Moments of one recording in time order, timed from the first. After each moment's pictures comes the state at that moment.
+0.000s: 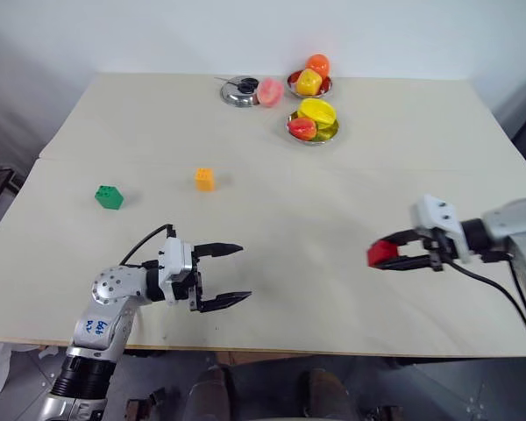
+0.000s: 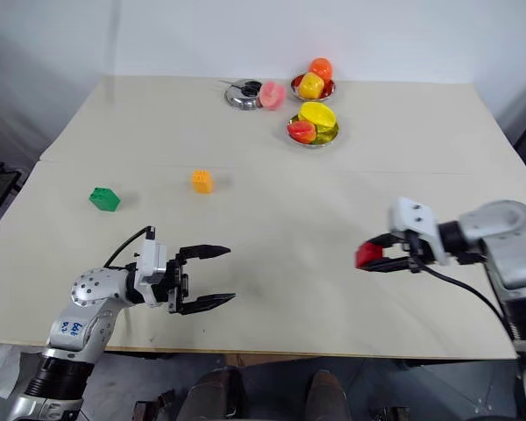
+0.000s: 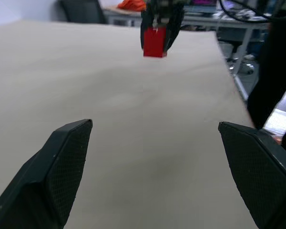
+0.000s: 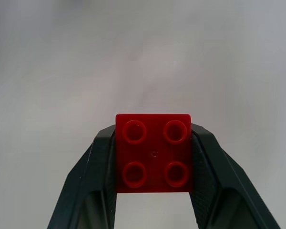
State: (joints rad) left arm -0.17 0.52 -0.01 -0.08 -0.44 0.03 -1.13; right arm -0.55 -0.97 0.11 0.06 0.28 0.34 1.48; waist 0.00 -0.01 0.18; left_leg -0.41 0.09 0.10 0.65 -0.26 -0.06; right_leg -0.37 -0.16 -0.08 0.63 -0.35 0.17
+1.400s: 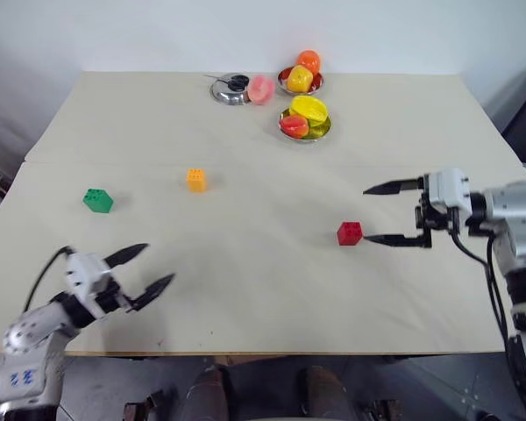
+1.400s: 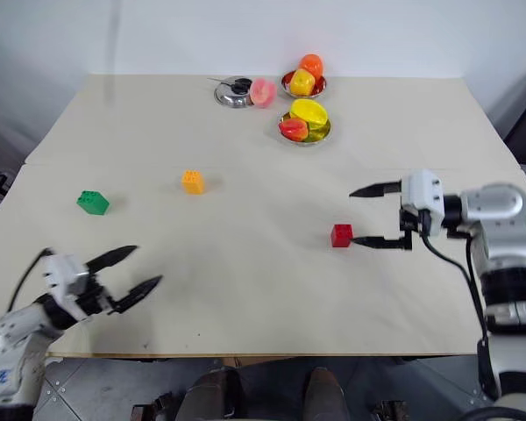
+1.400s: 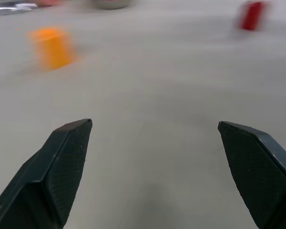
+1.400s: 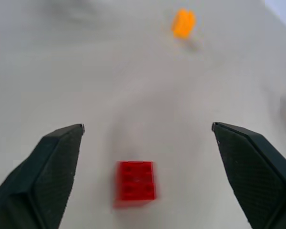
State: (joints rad) left arm 0.15 0.55 0.44 -0.02 -0.46 -0.05 -0.86; right arm -0.59 -0.81 -0.01 0.45 0.48 -0.21 1.49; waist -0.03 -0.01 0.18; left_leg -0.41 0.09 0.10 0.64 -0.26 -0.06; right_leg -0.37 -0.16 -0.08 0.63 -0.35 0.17
